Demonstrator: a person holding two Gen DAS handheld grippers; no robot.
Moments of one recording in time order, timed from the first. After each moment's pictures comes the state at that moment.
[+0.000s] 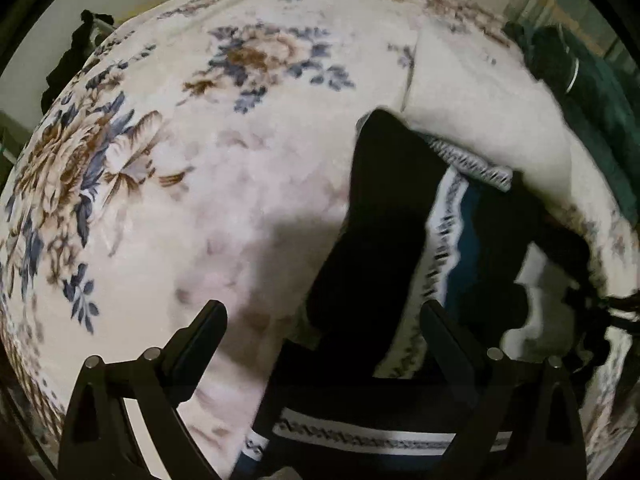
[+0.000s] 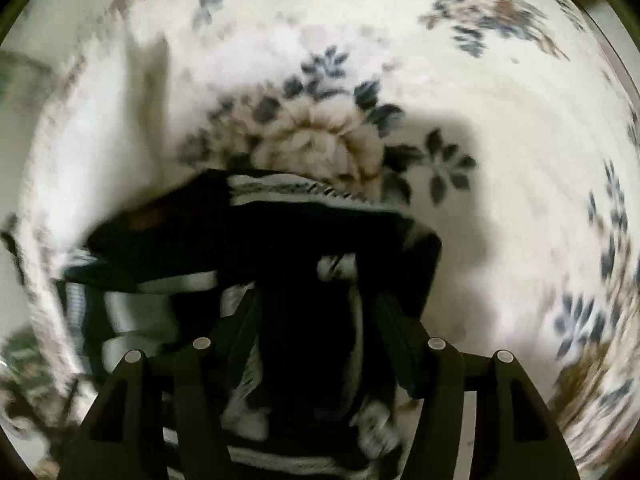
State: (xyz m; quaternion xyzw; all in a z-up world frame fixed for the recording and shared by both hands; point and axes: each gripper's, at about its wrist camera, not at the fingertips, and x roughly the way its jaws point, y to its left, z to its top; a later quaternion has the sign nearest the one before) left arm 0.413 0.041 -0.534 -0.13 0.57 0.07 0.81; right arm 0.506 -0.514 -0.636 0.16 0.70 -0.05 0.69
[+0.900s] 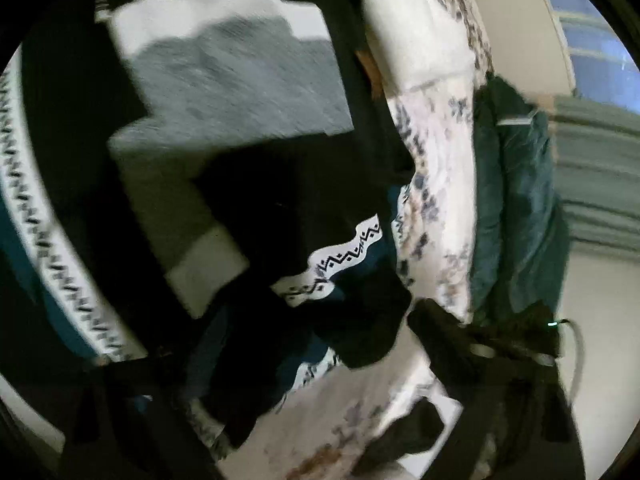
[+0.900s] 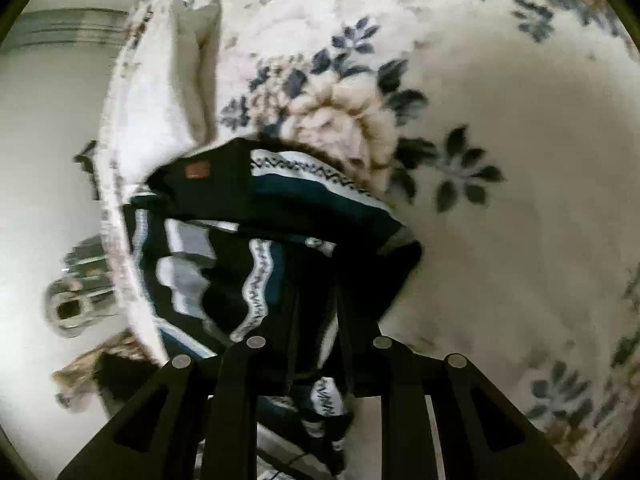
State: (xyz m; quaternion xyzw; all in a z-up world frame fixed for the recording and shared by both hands) left arm 0.384 -0.234 -0.583 -0.52 0.54 0.03 0.66; right arm 0.509 -0.596 -0.632 0.25 0.72 0.17 0.62
